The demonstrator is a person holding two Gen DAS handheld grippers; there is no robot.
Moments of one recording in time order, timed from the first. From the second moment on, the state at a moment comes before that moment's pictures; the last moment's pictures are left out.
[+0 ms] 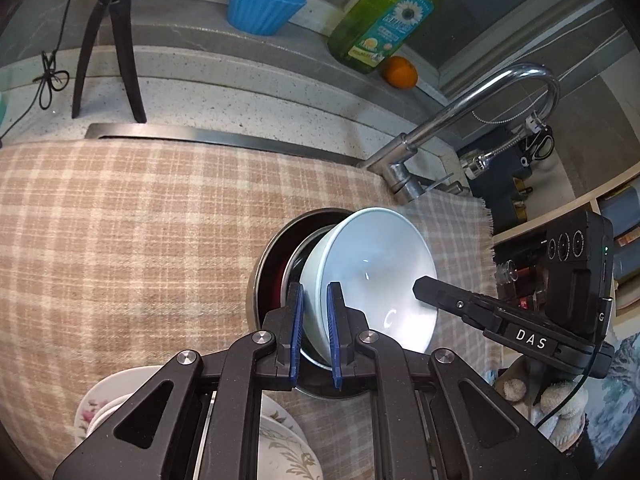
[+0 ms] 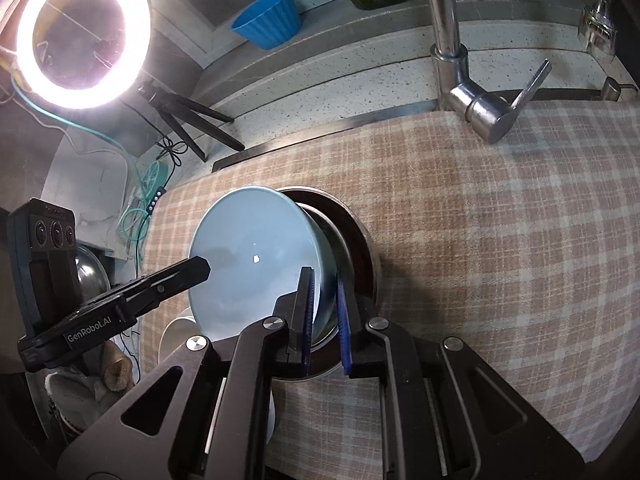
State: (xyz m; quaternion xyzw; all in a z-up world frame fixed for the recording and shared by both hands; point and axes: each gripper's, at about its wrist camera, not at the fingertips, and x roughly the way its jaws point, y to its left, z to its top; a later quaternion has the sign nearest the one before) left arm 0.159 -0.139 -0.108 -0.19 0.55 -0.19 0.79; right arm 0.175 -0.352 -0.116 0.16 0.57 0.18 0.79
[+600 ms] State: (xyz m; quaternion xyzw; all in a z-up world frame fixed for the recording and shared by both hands) left arm 0.168 -0.144 -0.120 -0.18 0.56 -0.19 0.78; right arm 0.180 -0.348 -0.125 0.13 0.58 0.18 0.79
